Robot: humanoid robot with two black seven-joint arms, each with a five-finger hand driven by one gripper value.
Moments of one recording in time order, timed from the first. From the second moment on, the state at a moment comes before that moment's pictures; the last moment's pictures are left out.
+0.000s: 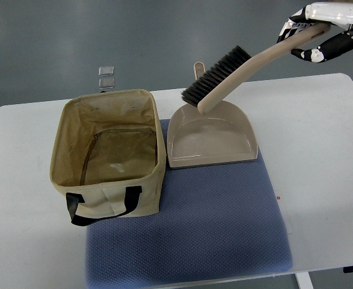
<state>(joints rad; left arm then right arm) -0.01 0.00 -0.21 -0.16 -0.06 -0.02 -0.04 1.27 -0.94 0.31 1.21 -1.28 0.34 0.45</state>
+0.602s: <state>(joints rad) -0.01 0.00 -0.21 -0.16 -0.06 -0.02 -0.04 1.34 -0.44 0.30 0.91 -1.29 0.30 0.40</state>
